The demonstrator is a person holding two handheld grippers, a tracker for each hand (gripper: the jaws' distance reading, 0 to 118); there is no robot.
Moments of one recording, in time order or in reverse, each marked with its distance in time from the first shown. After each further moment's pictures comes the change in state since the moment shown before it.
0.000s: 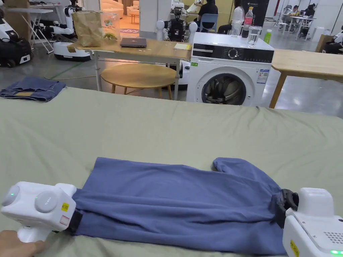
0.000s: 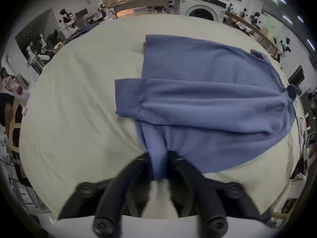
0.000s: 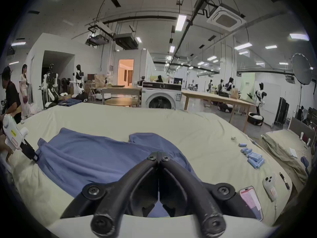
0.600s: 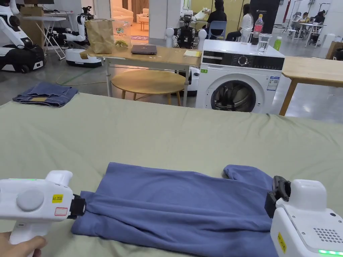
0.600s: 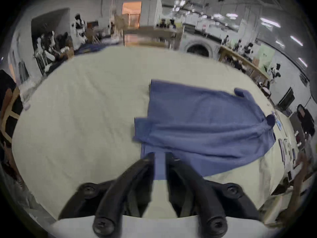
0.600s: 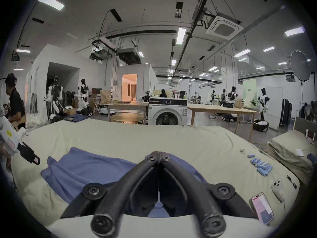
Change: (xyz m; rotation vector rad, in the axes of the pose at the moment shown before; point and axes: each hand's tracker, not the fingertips) left arm -0.022 0.001 0.047 0.182 -0.093 0.117; right arm -0.054 0.022 0.008 0.160 0.041 -0.027
